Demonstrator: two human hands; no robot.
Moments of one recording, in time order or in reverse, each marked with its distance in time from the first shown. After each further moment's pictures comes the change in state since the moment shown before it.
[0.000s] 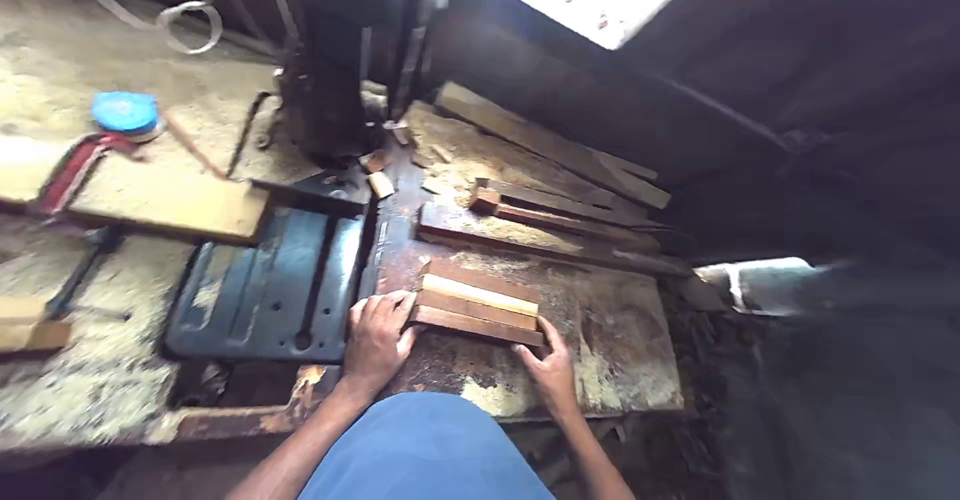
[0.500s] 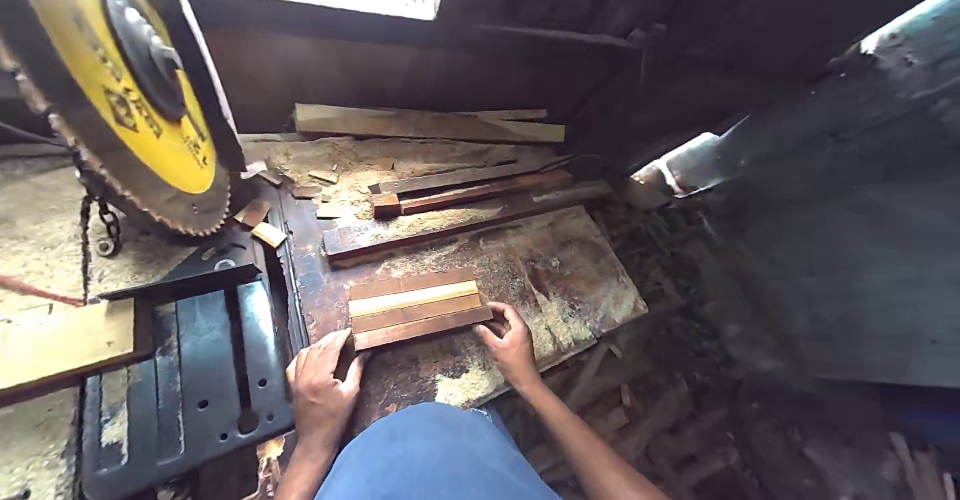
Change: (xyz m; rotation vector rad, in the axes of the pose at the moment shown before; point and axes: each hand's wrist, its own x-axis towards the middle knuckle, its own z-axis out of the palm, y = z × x) left_hand 0.001 -0.005 -0.009 -0.076 0.030 0.040; right_hand -0.020 0.013 0.017 0.291 0.230 0.075
